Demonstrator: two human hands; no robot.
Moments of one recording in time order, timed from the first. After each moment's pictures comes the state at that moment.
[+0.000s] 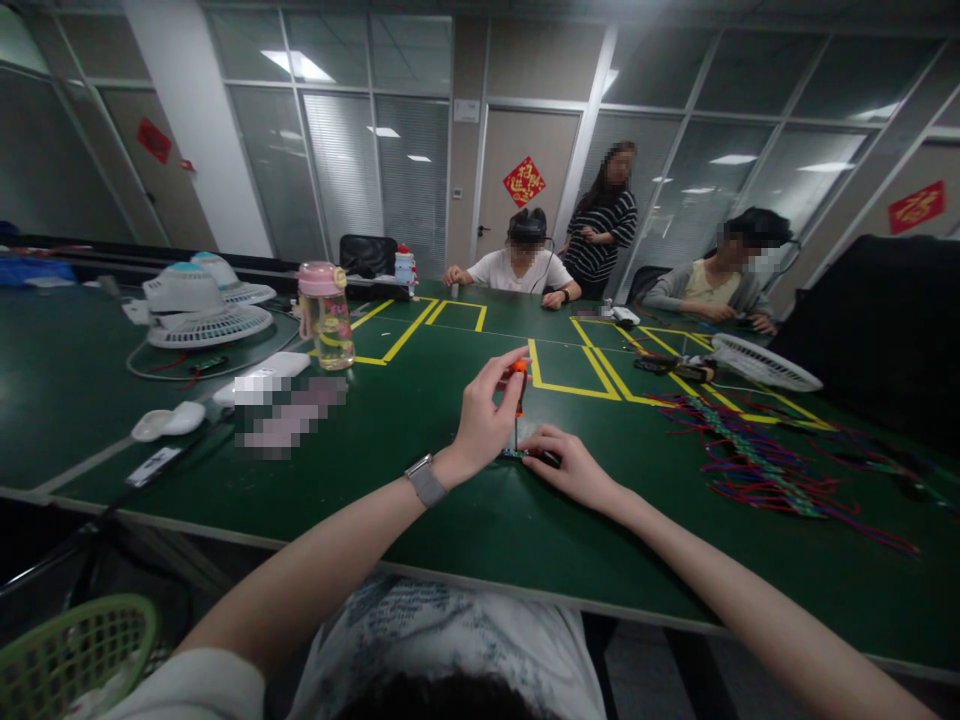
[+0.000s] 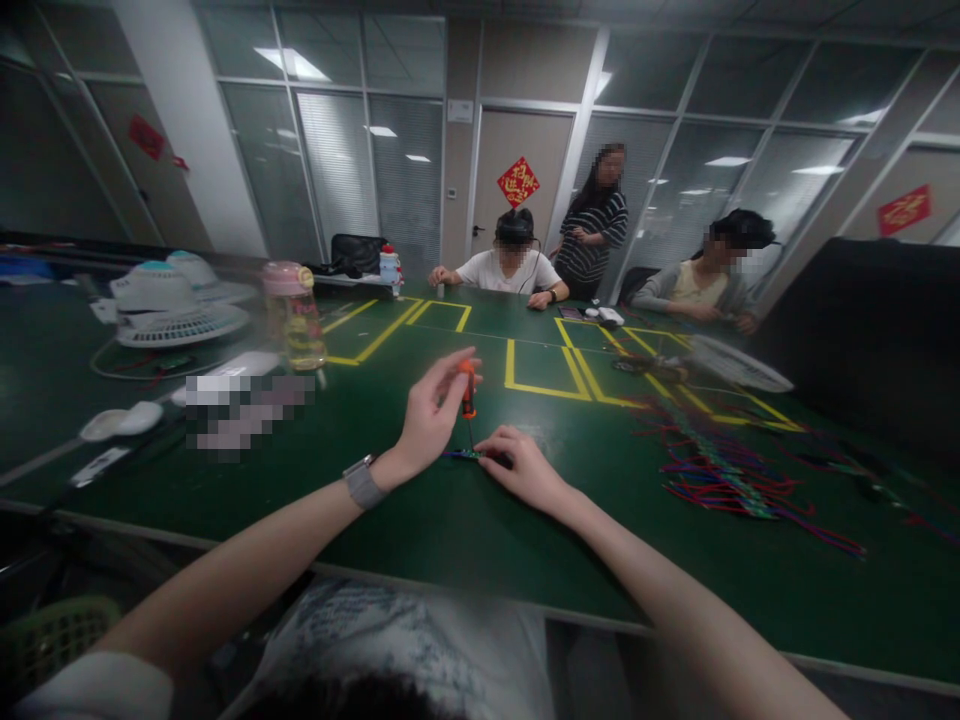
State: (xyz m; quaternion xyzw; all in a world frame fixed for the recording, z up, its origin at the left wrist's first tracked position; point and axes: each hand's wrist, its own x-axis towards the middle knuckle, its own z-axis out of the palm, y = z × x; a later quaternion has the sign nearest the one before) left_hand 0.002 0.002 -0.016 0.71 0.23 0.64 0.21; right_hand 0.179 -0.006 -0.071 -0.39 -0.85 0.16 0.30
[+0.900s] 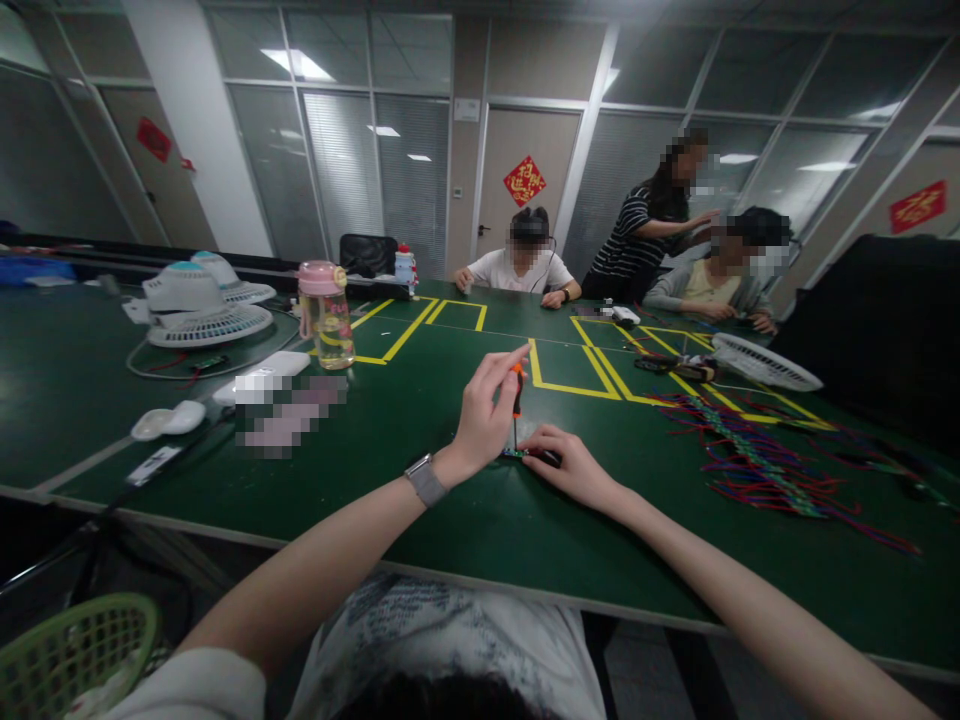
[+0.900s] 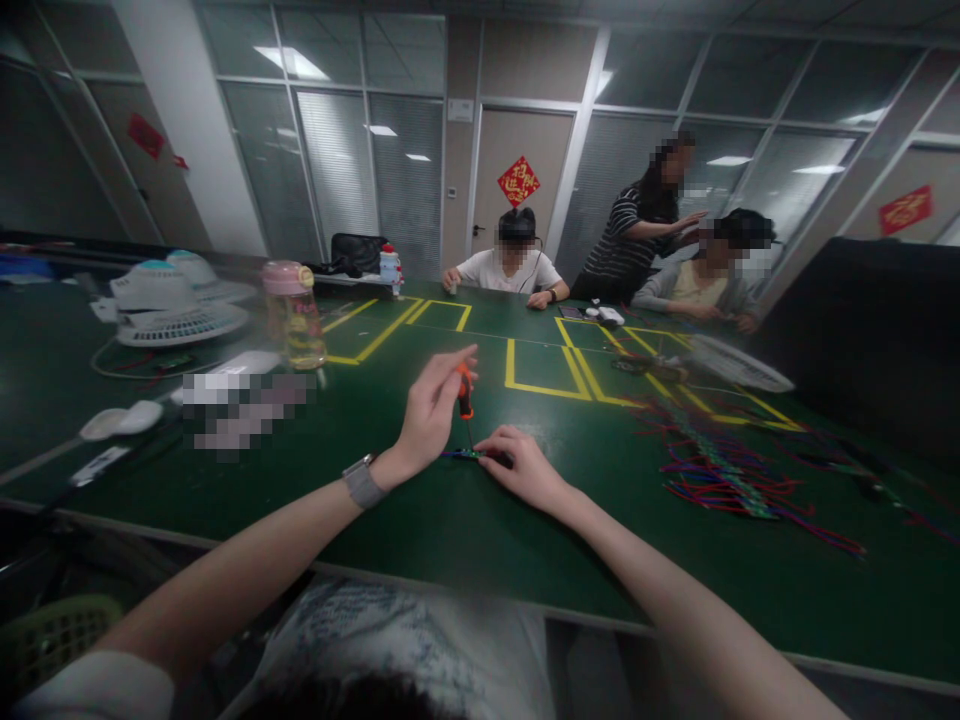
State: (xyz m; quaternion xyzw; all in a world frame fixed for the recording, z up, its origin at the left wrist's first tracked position) left_hand -0.001 0.001 -0.015 0.72 0.24 0.64 0.15; right_hand 0.179 -0.007 -0.070 -0.39 -0.85 0.16 0.30
